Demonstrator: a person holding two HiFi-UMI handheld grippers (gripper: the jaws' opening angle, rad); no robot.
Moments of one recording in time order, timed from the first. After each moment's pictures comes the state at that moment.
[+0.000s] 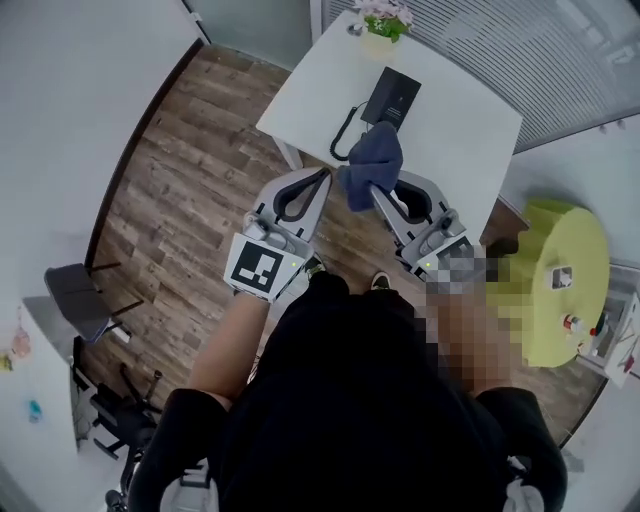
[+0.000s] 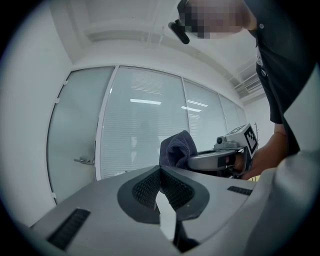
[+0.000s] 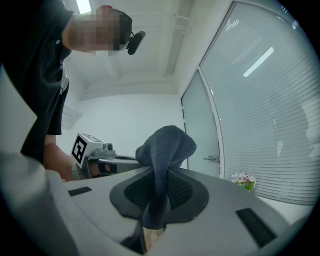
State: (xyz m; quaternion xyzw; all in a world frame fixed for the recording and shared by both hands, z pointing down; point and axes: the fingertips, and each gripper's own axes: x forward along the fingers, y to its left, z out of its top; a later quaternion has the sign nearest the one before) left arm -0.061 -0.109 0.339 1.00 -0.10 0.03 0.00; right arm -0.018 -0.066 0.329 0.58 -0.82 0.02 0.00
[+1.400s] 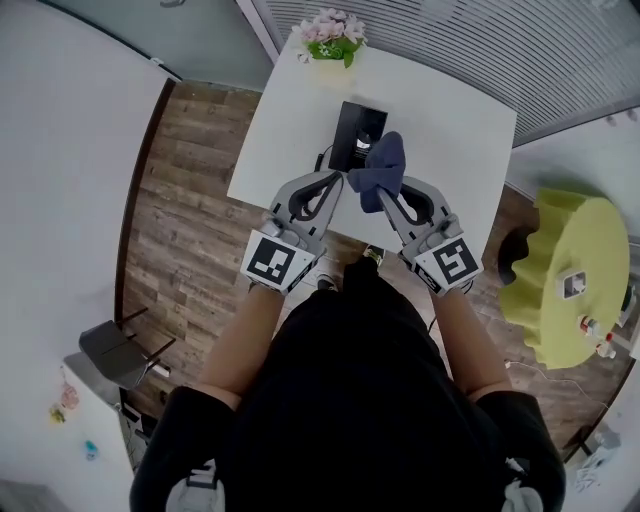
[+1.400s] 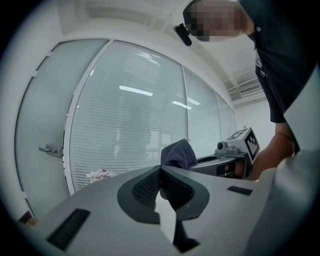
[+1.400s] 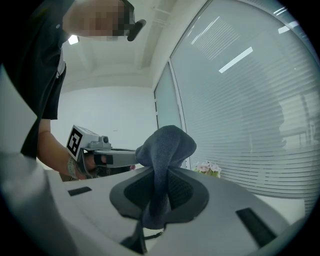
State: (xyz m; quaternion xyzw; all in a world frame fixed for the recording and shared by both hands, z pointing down) left arm 0.143 -0.178 0.402 1.00 0.00 0.07 0.02; right arm 0.183 -0.130 0.405 0.67 -0.74 0.08 0.00
